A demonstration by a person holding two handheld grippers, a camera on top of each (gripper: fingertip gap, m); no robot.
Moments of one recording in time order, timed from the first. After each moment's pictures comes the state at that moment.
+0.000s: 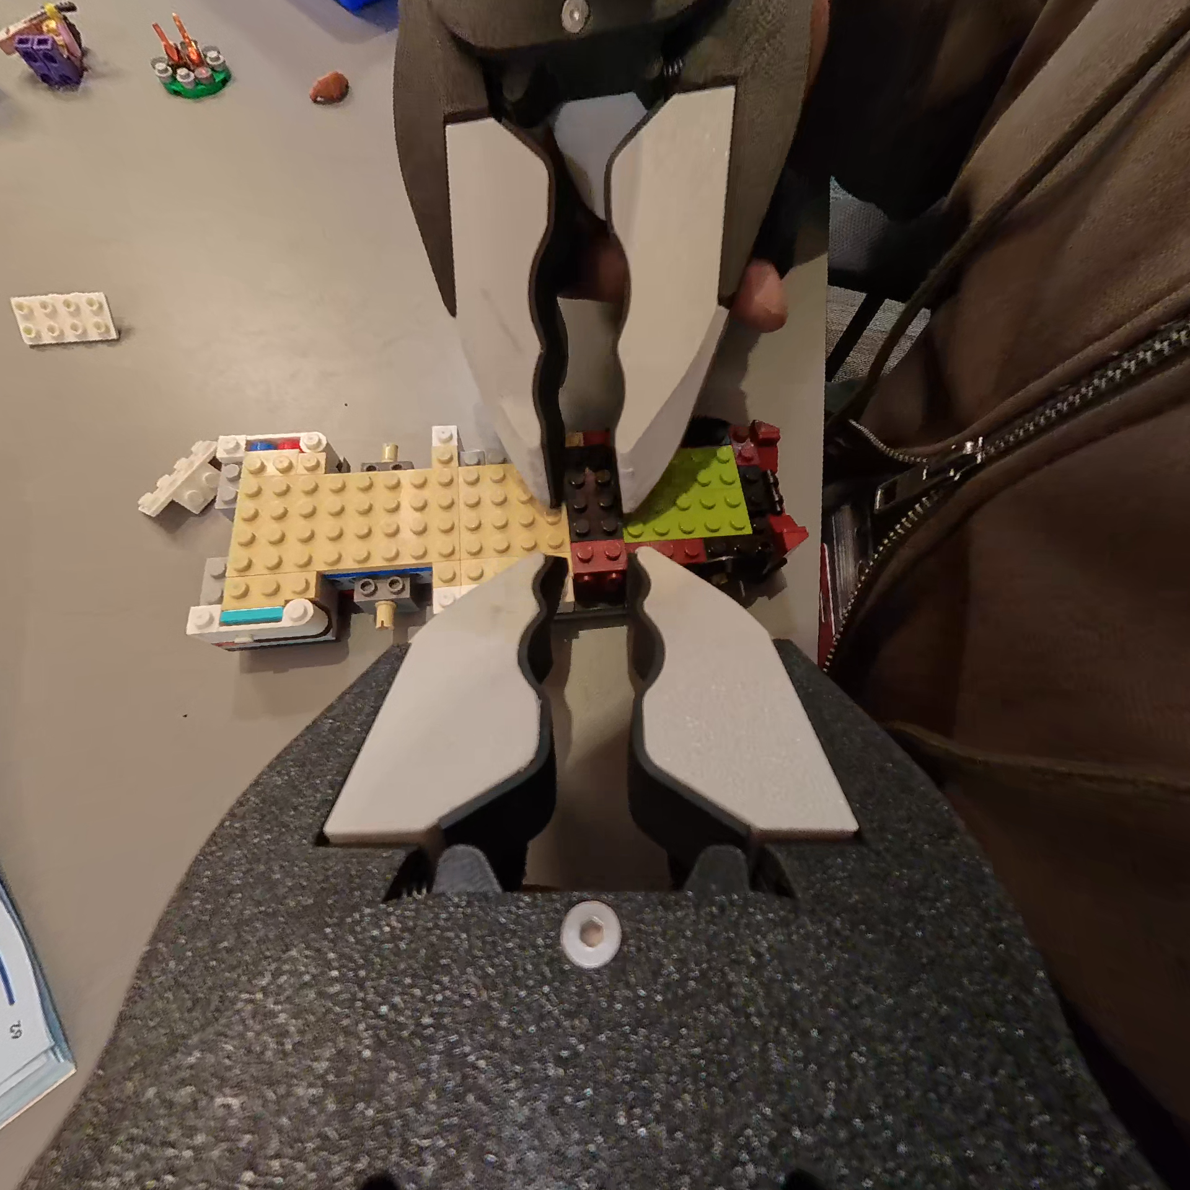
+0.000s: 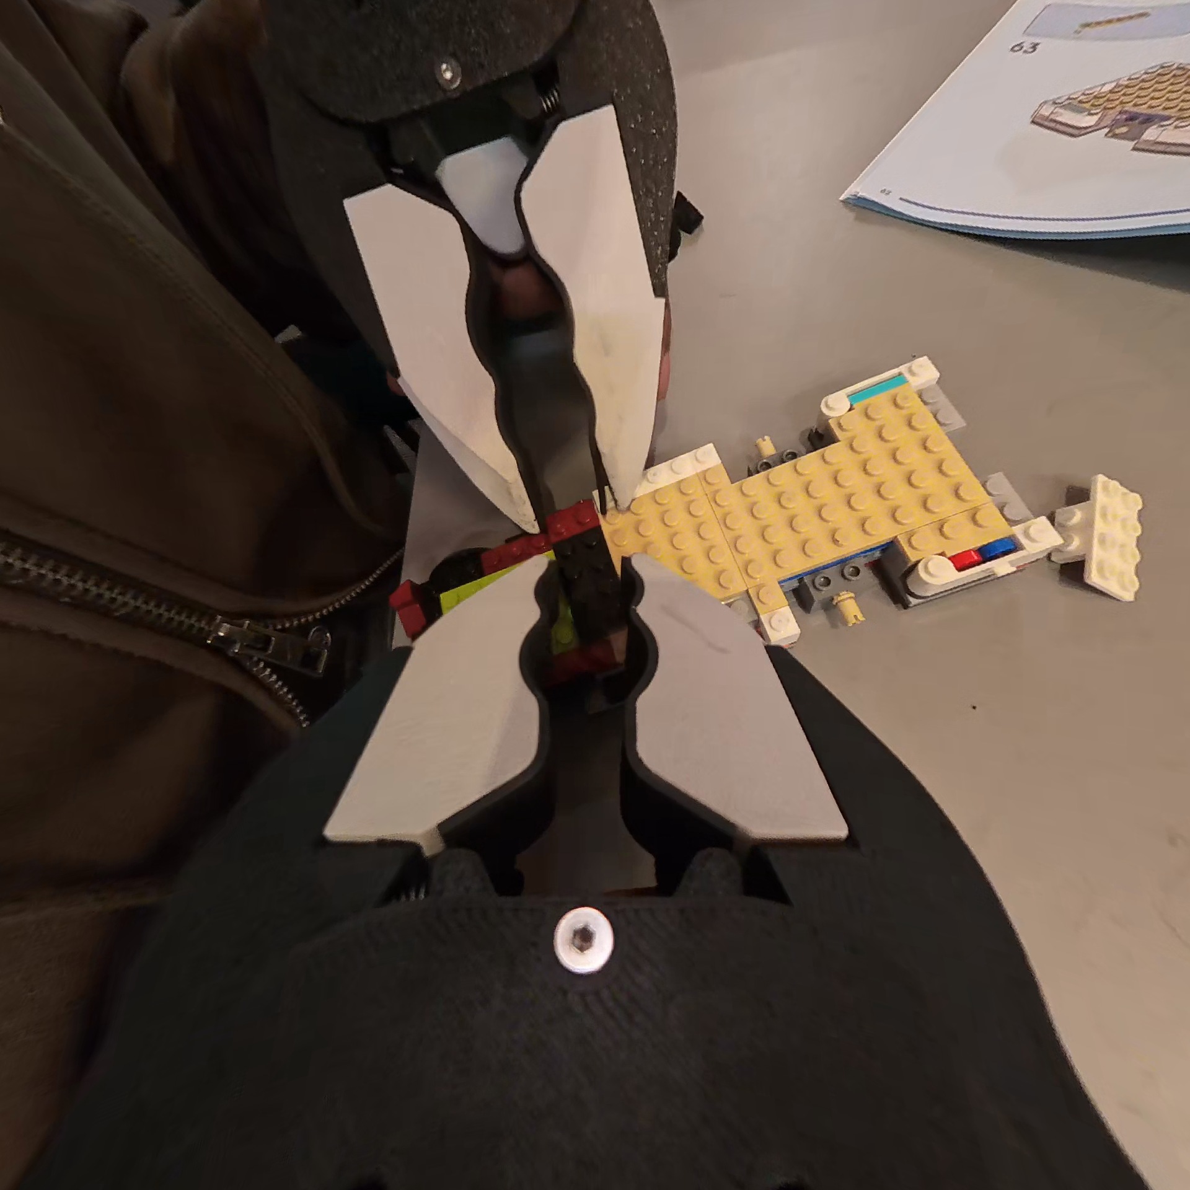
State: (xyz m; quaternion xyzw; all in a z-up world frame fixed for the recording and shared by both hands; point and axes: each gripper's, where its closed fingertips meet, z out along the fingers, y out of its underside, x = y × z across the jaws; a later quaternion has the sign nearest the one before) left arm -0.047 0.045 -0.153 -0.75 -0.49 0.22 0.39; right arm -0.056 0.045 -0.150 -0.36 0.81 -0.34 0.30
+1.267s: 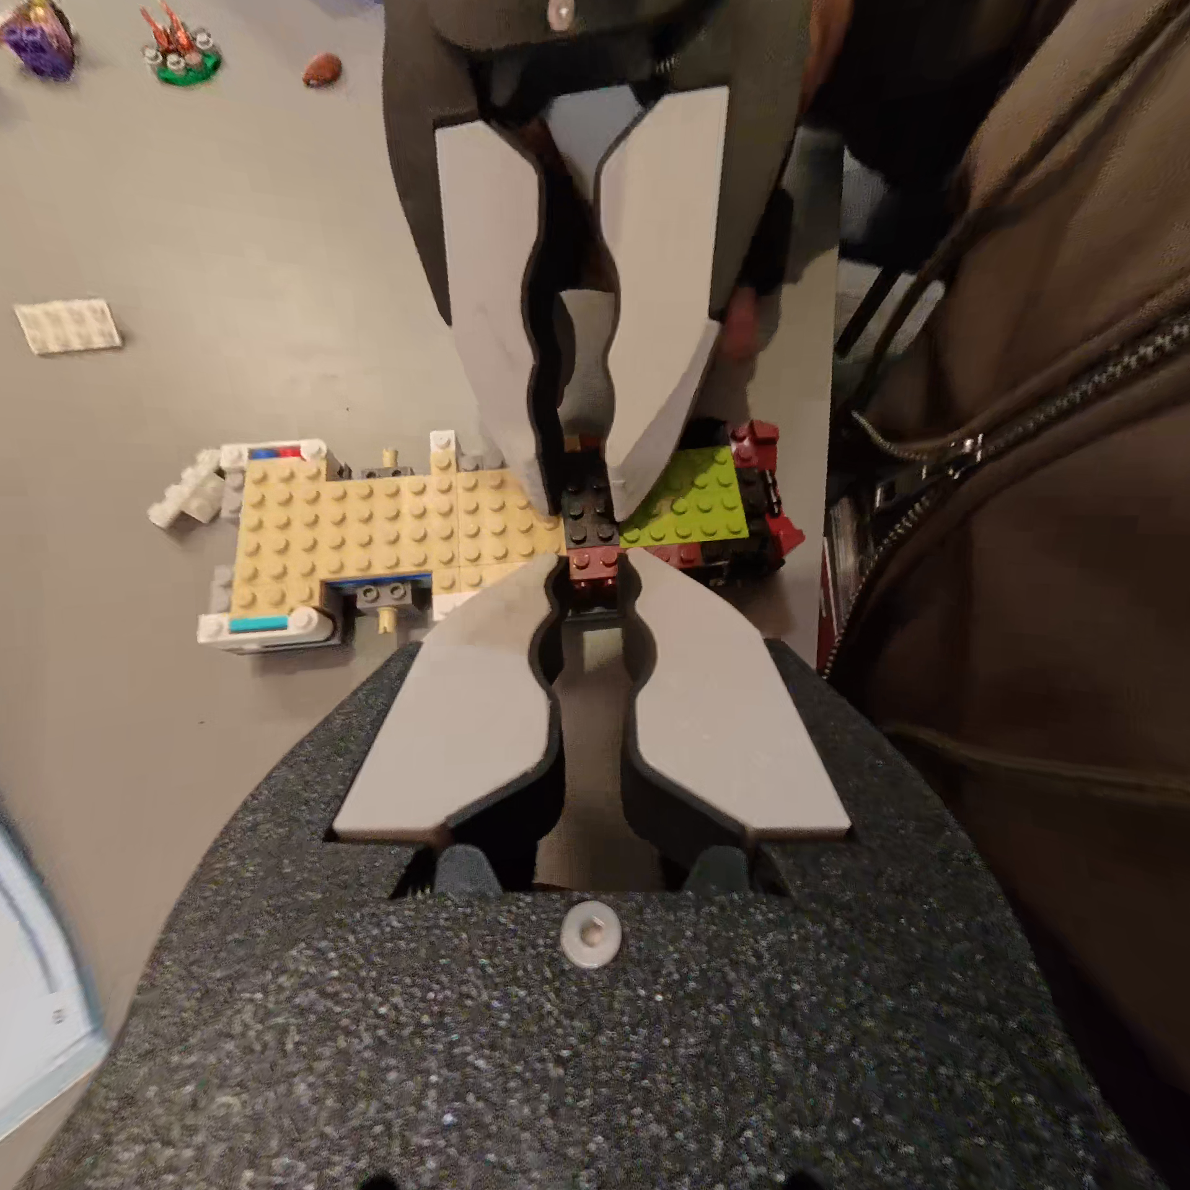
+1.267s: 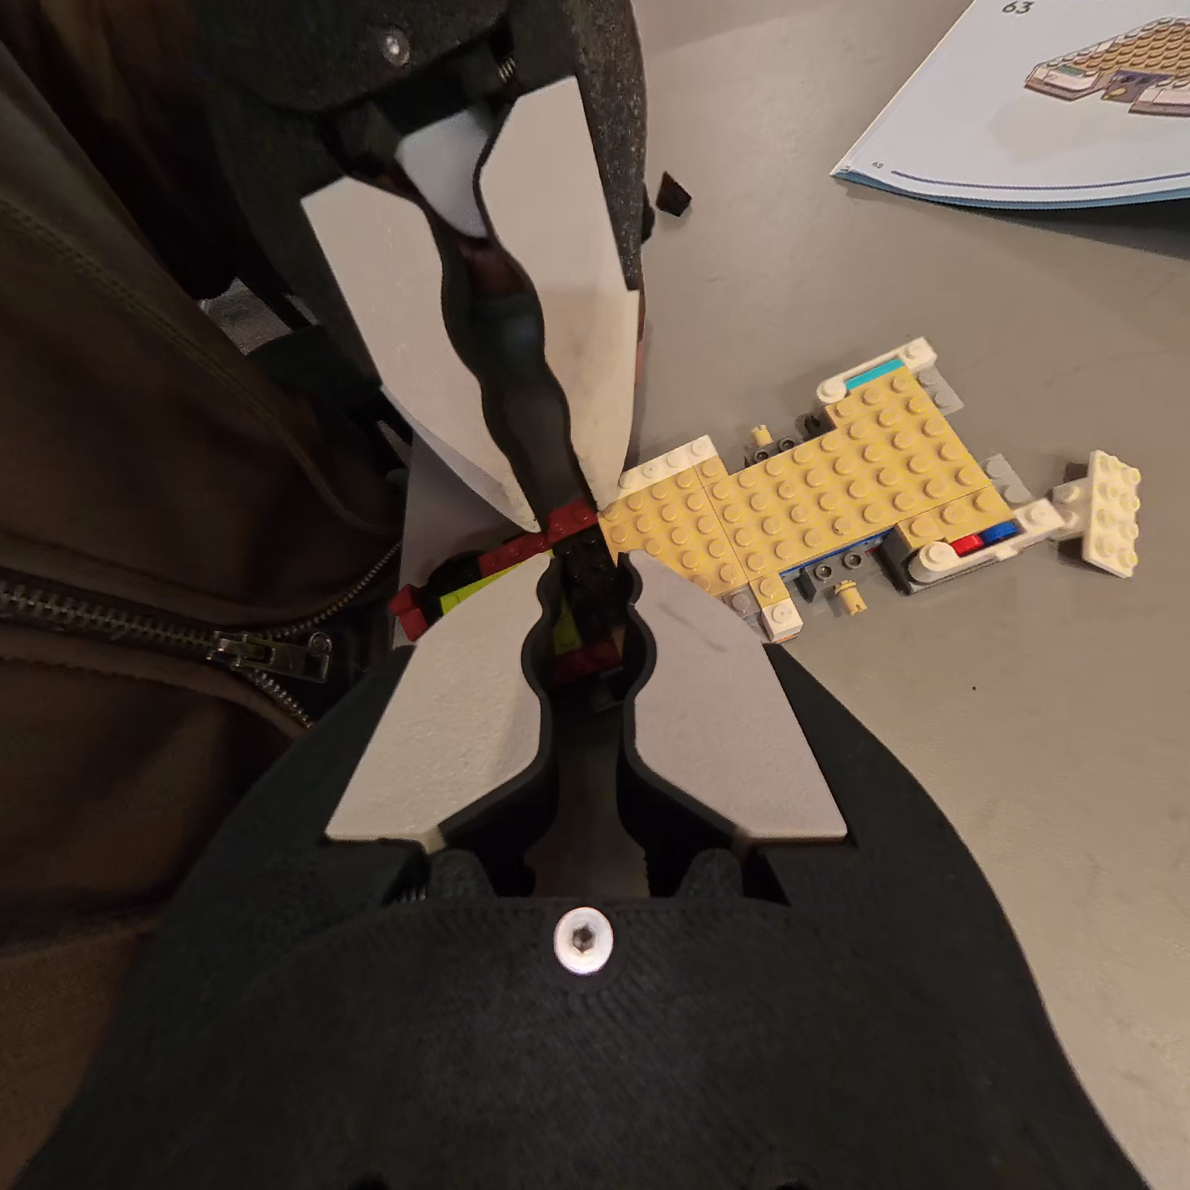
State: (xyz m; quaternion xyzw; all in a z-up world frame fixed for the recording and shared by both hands) left arm -0.049 0.046 -0.151 -0.76 -0.49 0.22 0.36; right arm -0.058 0.046 -0.151 -0.35 0.83 -0.33 0.29
